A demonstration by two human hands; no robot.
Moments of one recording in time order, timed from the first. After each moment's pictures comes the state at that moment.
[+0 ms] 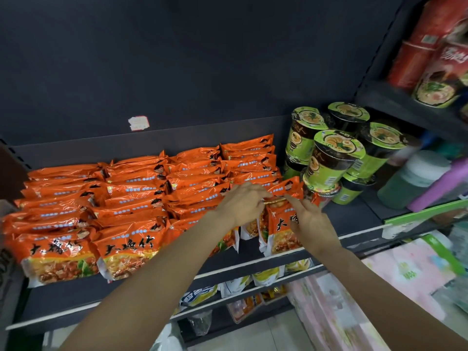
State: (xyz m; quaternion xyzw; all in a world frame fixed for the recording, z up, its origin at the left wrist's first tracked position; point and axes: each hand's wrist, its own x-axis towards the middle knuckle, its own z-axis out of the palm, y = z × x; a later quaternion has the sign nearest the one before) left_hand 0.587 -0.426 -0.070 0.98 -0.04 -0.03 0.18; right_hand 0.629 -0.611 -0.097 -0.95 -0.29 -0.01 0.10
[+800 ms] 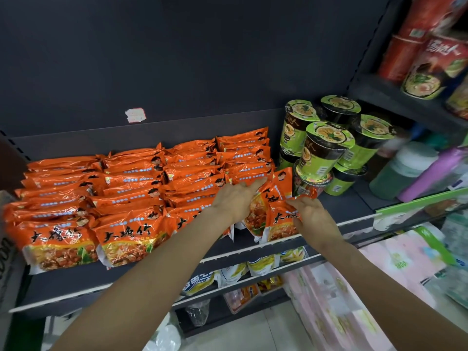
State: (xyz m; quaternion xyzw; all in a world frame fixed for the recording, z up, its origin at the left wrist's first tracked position) left_hand 0.567 -0.441 -0.068 1.00 0.00 -0.03 0.05; right_hand 0.621 -0.636 -0.094 -0.95 -0.30 0.03 0.10
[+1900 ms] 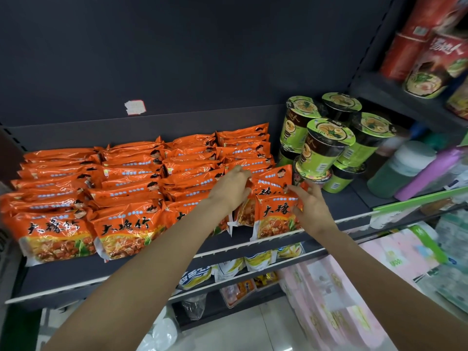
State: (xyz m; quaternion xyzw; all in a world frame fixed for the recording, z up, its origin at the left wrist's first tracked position) left_hand 0.568 -0.434 -0.063 0.97 0.08 0.01 0.22; right_hand 0.629 -0.629 -0.091 -0.95 -0.22 0.06 0.23
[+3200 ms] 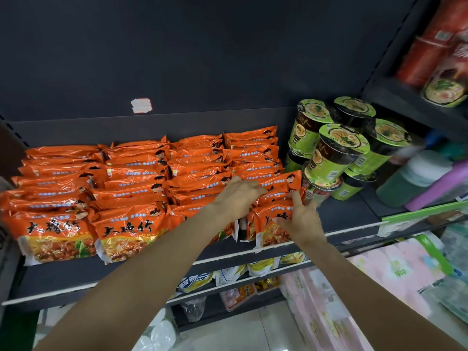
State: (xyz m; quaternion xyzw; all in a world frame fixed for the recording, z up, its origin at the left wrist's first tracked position) left_hand 0.578 -0.422 -0.087 1.00 -0.07 0.00 0.05; right_hand 0.620 -0.593 -0.110 -0.96 -0.15 0.10 0.20
